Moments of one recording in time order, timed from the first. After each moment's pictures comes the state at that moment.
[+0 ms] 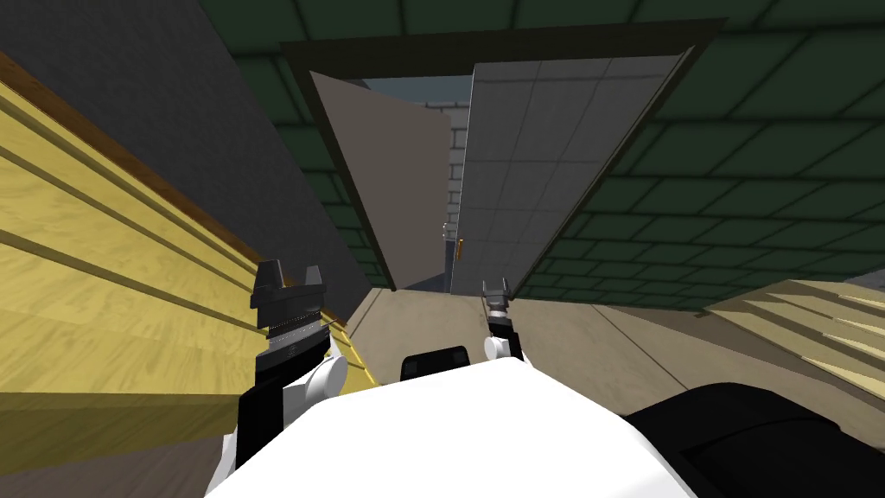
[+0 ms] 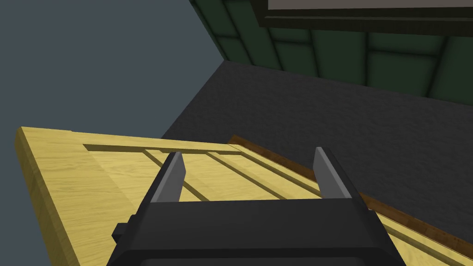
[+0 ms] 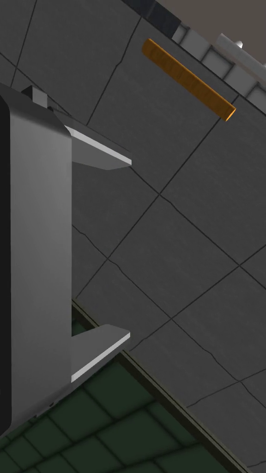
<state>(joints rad) 0.41 -0.10 0.07 -1.63 -0.44 -0.71 -0.44</state>
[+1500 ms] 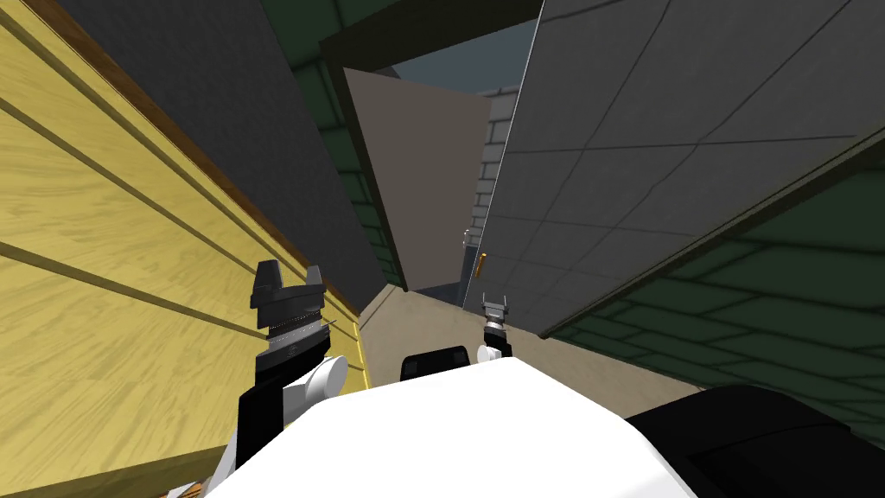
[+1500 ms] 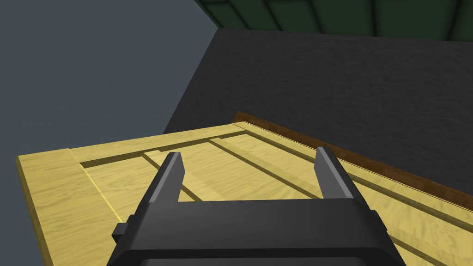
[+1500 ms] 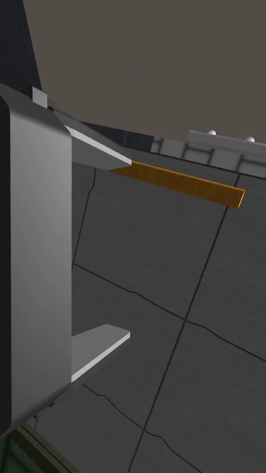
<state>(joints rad) 0.35 -0.06 0.12 -1.33 -0.66 -0.88 -0.71</state>
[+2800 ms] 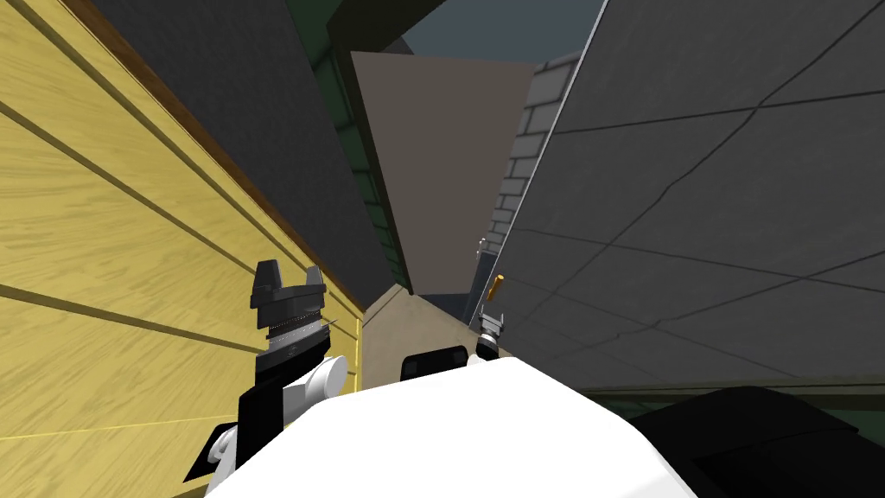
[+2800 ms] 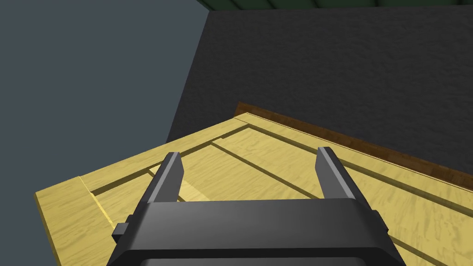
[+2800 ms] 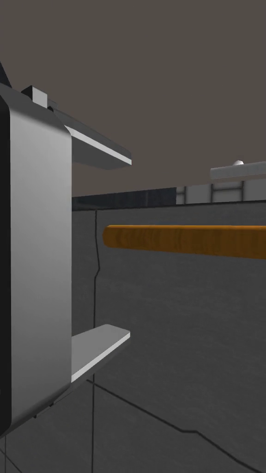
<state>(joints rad) 0.31 0.04 0.16 -1.10 -0.84 -1.01 -0.93</state>
